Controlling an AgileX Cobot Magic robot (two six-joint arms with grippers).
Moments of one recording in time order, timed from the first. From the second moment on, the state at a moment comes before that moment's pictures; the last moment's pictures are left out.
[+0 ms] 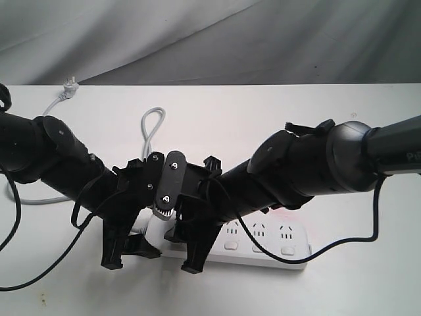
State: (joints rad) left arm -0.25 1.90 -0.92 -0.85 0.60 1.94; right arm 0.72 1.96 -1.03 1.19 0.31 -1.83
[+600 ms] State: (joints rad) left arm -0.25 1.90 -0.92 -0.85 0.60 1.94; right arm 0.69 1.97 -1.03 1.23 0.35 -1.84
